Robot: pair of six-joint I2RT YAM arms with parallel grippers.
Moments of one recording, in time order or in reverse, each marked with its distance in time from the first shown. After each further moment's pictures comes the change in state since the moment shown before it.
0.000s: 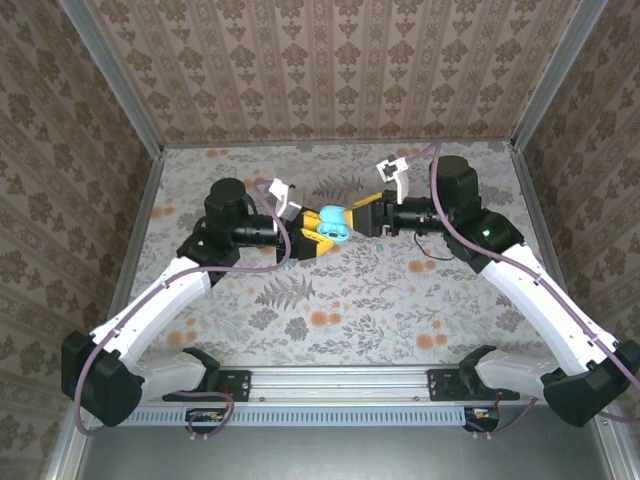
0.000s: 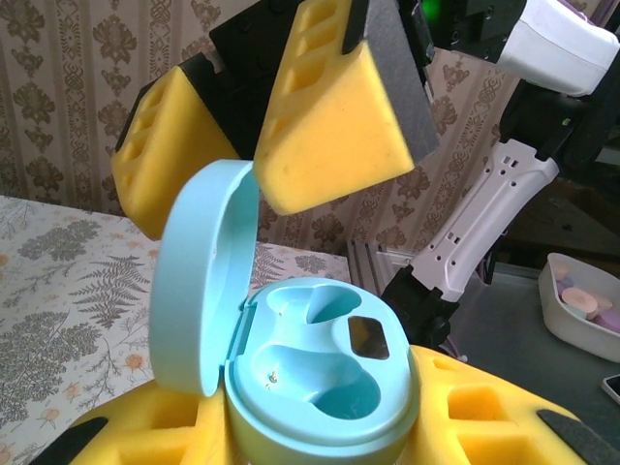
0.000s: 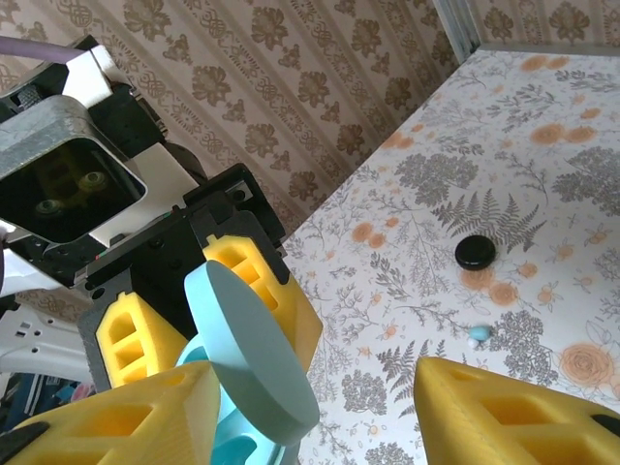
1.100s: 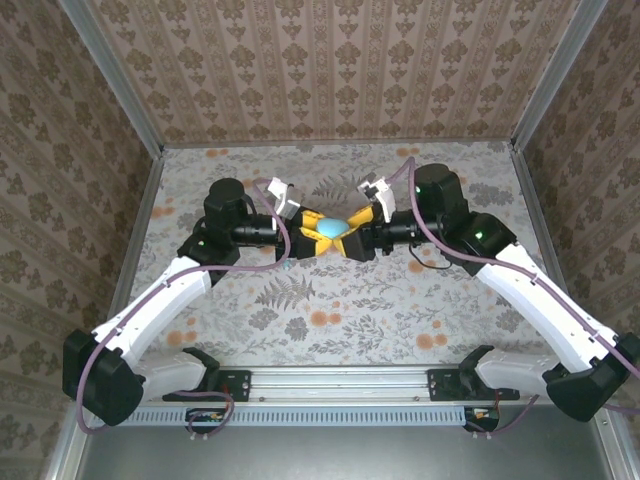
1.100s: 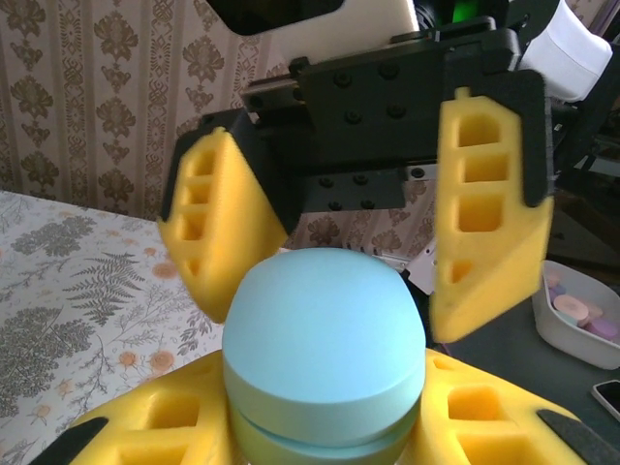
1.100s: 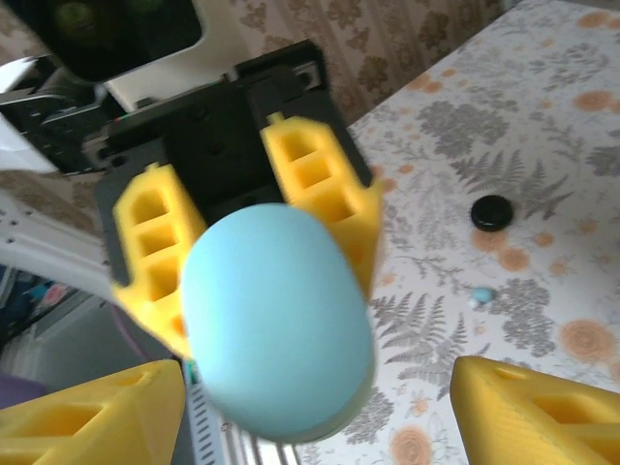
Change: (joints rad) left arm 0.014 0.006 -0.011 0.035 0.020 -0.045; right arm 0.100 0.029 0.043 -0.158 0.024 -0.227
